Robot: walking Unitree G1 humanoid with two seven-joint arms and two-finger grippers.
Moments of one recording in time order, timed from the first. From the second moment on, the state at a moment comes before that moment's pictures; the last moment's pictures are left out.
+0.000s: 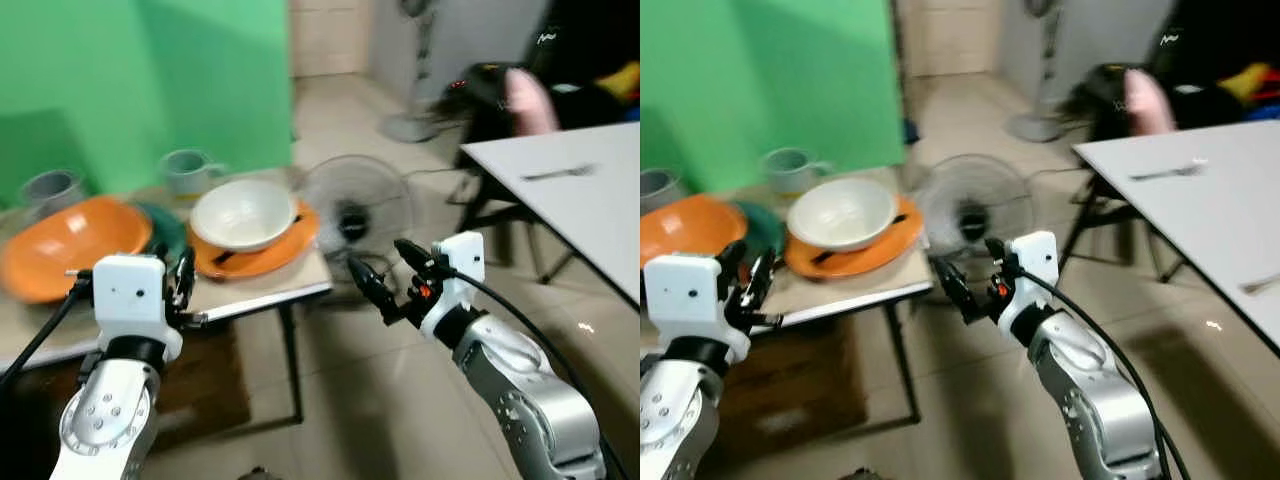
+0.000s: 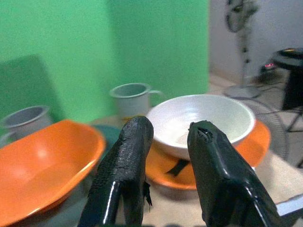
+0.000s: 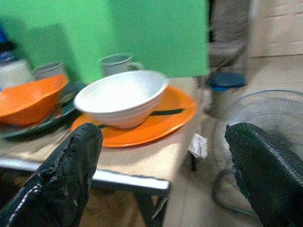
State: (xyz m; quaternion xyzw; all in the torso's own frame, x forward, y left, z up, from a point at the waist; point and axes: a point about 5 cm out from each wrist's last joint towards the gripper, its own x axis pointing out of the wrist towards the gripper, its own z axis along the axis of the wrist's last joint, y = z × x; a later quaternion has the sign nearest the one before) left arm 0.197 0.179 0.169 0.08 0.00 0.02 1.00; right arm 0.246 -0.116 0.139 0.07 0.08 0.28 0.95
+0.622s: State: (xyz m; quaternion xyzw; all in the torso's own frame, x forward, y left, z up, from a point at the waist) left arm 0.198 0.174 0.173 0.12 0.00 -0.02 0.99; right arm 0.260 -0.113 0.145 0.10 0.07 0.27 0.96
